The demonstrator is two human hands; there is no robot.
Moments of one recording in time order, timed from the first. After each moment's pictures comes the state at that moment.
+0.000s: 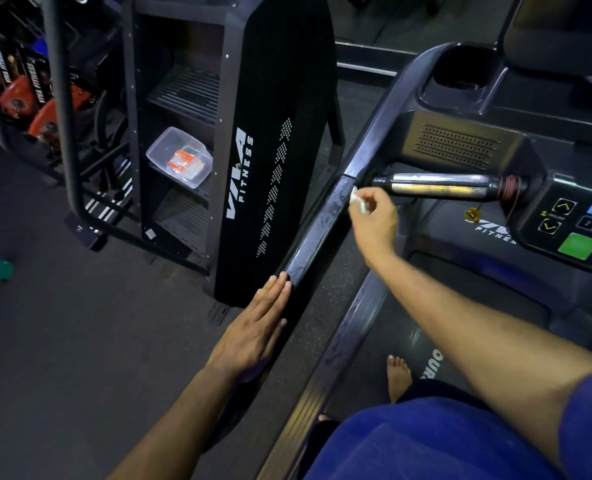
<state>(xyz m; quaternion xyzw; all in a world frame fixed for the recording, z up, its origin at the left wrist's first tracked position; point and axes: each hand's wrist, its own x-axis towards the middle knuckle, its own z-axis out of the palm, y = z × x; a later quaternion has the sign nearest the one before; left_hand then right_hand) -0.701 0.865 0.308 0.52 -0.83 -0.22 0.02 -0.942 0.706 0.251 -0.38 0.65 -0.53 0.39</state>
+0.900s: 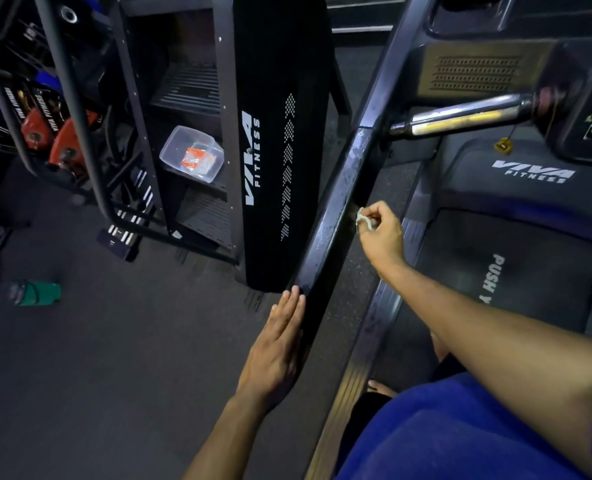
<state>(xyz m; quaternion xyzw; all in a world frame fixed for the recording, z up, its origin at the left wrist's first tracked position) -0.654 0.947 0.308 0.55 -0.81 -0.22 0.03 -0.886 0.797 0.217 -0.36 0.67 -0.46 0.45</state>
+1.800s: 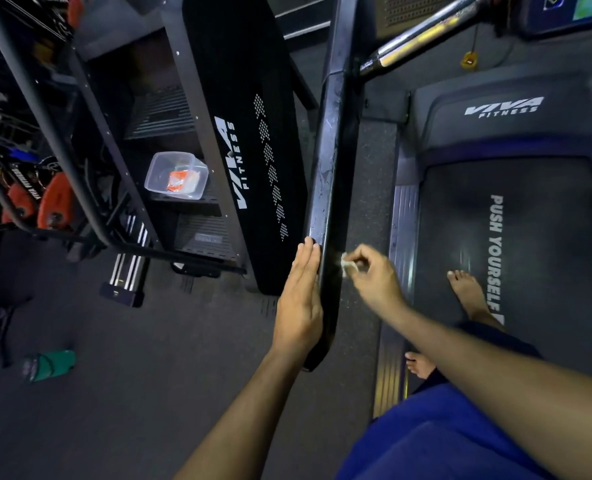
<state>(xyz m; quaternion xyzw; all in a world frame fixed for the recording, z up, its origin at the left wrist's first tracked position) -0.642 0.944 0.296 0.53 -0.80 -0.27 0.11 -0.786 0.956 0.196 -0.36 0.65 -0.48 0.46</state>
